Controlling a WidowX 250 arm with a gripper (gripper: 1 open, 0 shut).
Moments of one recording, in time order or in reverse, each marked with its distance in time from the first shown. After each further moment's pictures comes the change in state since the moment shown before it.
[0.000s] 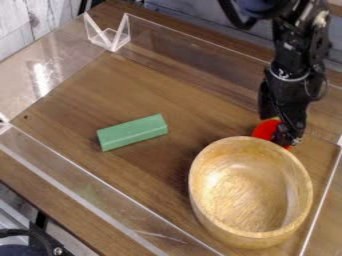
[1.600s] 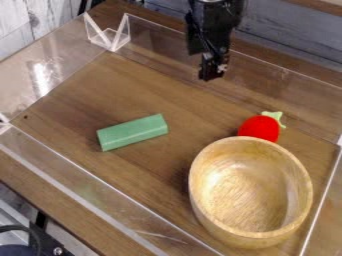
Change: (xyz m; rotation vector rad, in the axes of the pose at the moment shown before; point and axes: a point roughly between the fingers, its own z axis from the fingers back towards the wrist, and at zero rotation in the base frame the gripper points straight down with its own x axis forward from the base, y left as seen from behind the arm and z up) arm -0.074 0.094 0.066 0.119 0.016 0.137
